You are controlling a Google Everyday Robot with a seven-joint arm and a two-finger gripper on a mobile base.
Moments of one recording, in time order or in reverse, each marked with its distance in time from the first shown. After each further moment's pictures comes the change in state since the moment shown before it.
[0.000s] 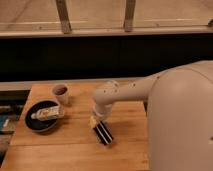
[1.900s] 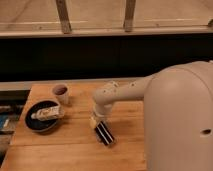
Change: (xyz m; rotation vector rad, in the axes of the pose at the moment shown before) arm -0.002 -0.001 0.007 -0.002 0.020 0.004
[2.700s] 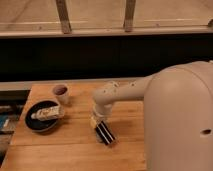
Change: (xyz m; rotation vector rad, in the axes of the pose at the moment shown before) arm 0.000 0.000 0.000 0.000 0.000 0.000
